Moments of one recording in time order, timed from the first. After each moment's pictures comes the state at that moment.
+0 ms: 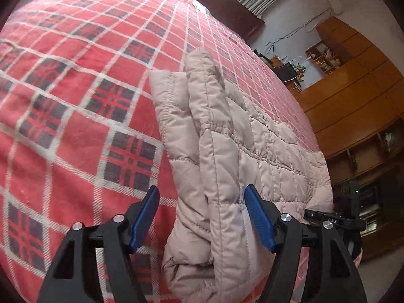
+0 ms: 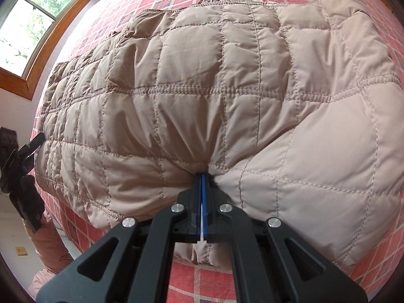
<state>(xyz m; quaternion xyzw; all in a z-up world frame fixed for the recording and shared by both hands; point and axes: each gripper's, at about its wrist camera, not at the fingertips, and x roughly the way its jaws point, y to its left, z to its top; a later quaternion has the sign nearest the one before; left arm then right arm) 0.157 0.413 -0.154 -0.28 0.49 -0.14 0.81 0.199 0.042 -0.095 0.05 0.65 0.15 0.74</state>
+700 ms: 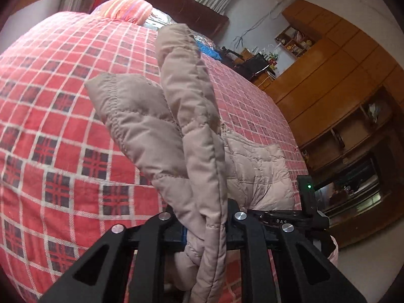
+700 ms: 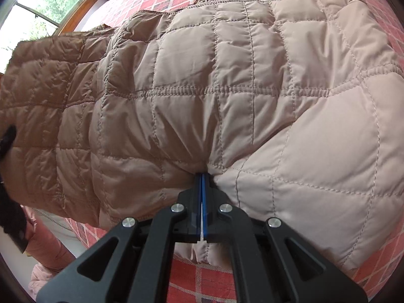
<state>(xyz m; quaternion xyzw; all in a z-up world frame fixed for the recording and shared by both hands) 0.161 0.291 -0.039 -0.19 0.45 -0.19 0.85 0.202 0.010 -0.097 0.08 0.65 0.17 0.73</state>
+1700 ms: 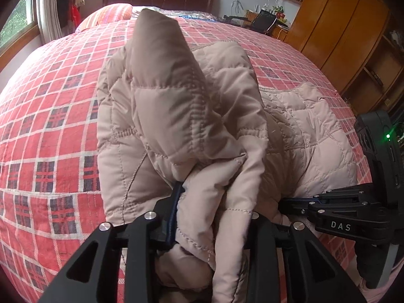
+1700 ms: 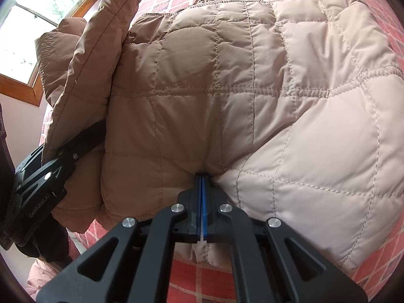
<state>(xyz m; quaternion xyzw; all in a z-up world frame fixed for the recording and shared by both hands) 0.181 0.164 -0.114 -0.02 0.50 -0.14 0.85 0.186 0.004 -0.096 0.08 0.65 0.17 0.74</state>
